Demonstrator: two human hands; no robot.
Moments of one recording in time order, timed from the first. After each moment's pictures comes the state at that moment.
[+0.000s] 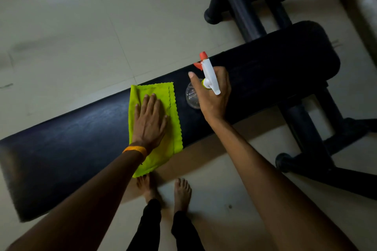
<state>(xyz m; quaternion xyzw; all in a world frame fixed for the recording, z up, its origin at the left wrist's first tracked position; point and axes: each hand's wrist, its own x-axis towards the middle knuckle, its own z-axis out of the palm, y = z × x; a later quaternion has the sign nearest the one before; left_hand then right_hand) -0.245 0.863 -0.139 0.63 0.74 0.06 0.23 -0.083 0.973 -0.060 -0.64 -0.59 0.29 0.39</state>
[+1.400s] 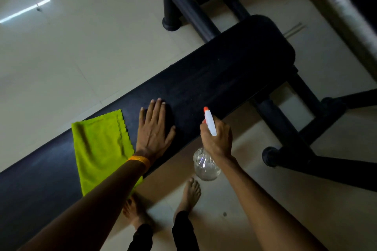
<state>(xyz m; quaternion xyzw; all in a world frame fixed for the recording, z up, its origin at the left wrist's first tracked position) -0.109 0.951 -0.155 0.74 0.65 0.07 0.17 0.084 0.955 -0.103 -0.77 -0.52 0.31 0.20</state>
